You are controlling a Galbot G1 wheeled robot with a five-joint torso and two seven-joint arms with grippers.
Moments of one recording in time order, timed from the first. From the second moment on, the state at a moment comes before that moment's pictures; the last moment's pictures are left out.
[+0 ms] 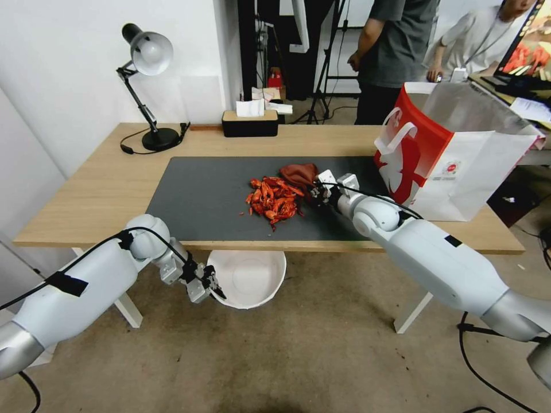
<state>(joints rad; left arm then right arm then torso) 0.49 -0.78 0.30 -1.41 0.31 -0.74 1.22 -0.34 0.91 -0.43 1.43 0.75 -0.37 0.03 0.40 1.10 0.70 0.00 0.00</state>
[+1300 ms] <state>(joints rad) 0.31 -0.84 0.50 -1.36 0.20 -0.69 1.31 -0.52 0.76 -0.37 1.76 0.75 -0.38 0.05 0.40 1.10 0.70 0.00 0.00</state>
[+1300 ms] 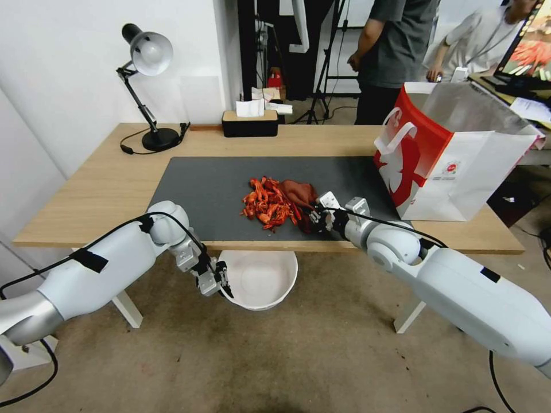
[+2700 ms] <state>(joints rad) 0.28 -0.84 0.51 -1.35 0.19 -0.69 1.28 -0.73 0.68 -0.32 1.99 0.73 -0.38 0.05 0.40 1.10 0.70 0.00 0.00</state>
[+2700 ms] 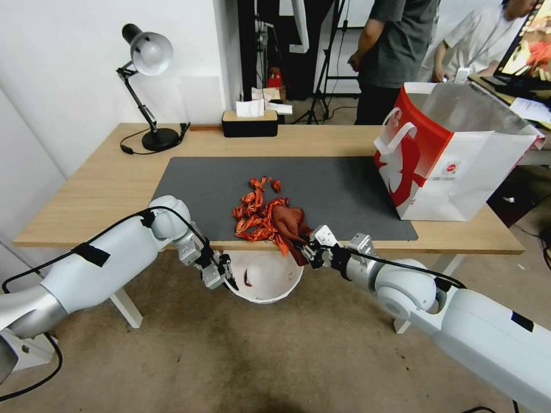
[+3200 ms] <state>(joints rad) 0.27 -0.84 0.51 -1.35 0.19 -0.69 1.28 -0.76 0.68 -0.30 2.04 0.72 -0.38 0.05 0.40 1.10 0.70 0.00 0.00</state>
